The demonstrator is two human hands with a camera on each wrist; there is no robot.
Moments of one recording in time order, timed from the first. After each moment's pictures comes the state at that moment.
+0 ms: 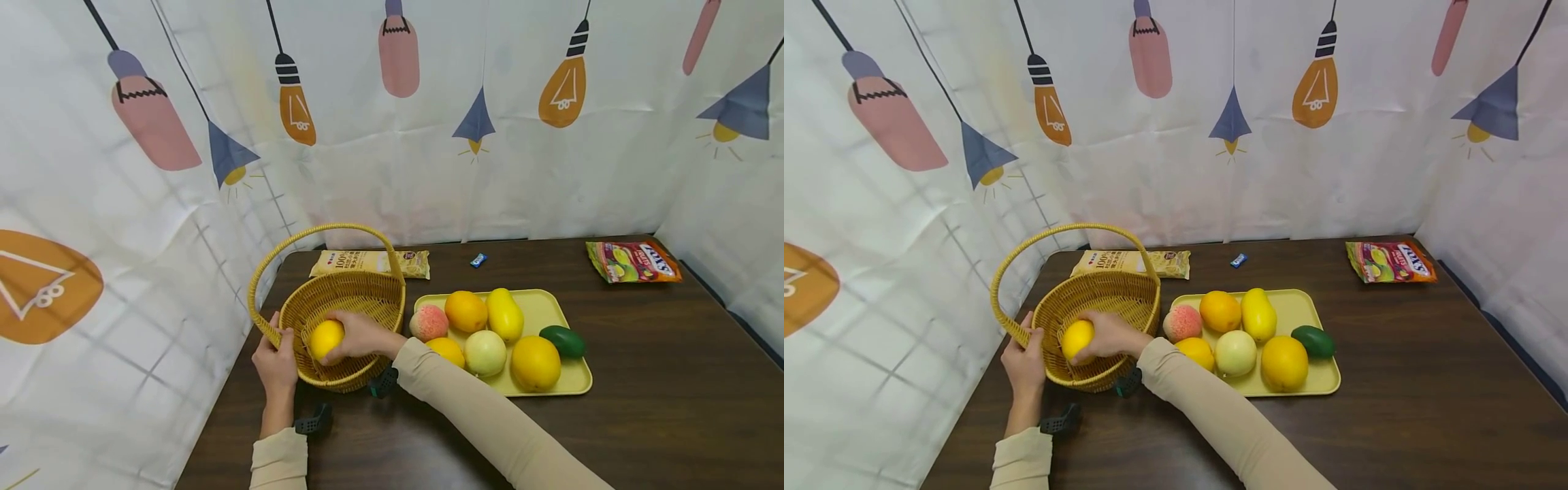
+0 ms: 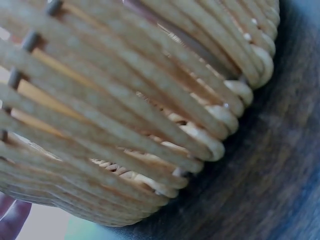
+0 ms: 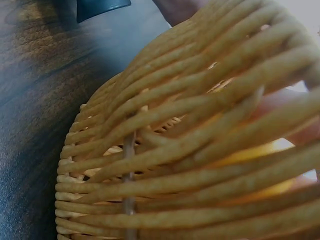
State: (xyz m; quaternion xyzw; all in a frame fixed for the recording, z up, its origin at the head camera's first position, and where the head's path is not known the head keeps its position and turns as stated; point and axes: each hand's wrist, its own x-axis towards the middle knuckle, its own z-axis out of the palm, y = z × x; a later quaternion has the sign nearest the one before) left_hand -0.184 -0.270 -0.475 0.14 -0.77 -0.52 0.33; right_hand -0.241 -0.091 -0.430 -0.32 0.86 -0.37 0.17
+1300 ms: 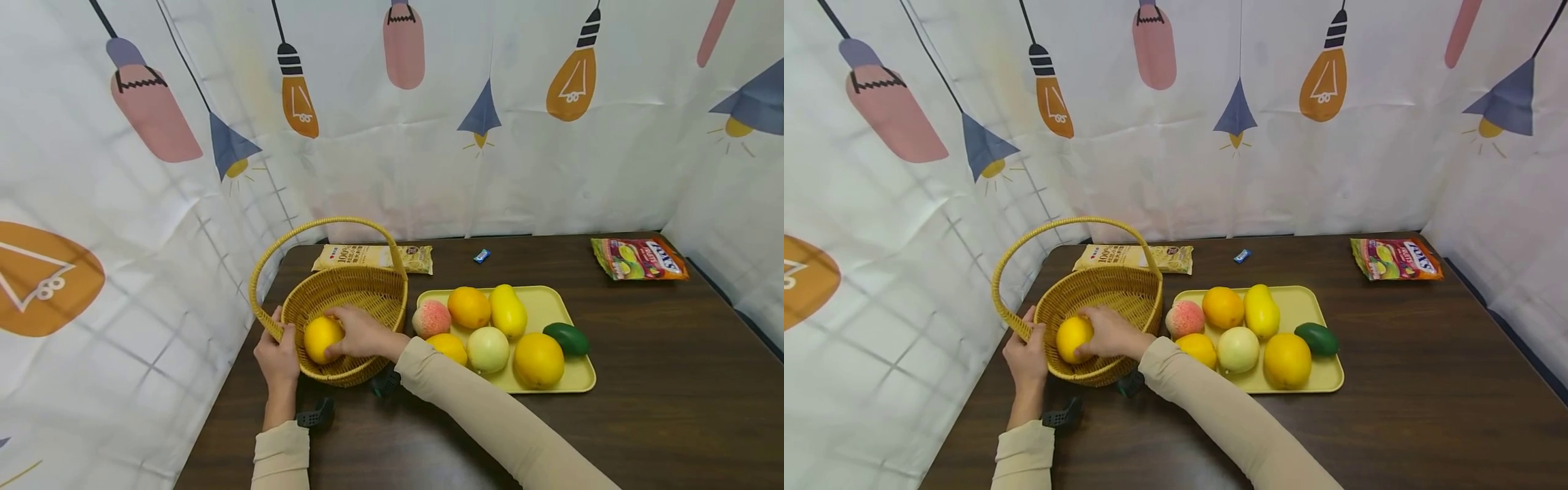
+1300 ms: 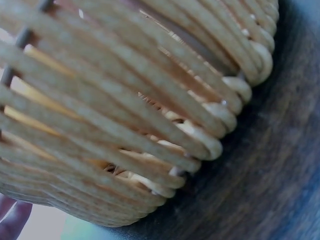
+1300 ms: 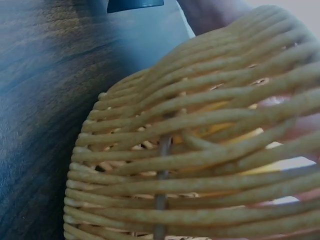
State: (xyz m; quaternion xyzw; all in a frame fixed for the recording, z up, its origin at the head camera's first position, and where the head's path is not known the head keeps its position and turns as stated) left_hand -0.187 -0.271 -0.475 0.15 -0.77 -0.52 0.34; right_hand -0.238 -0.093 -0.430 -0.35 0.87 -0.34 0.12
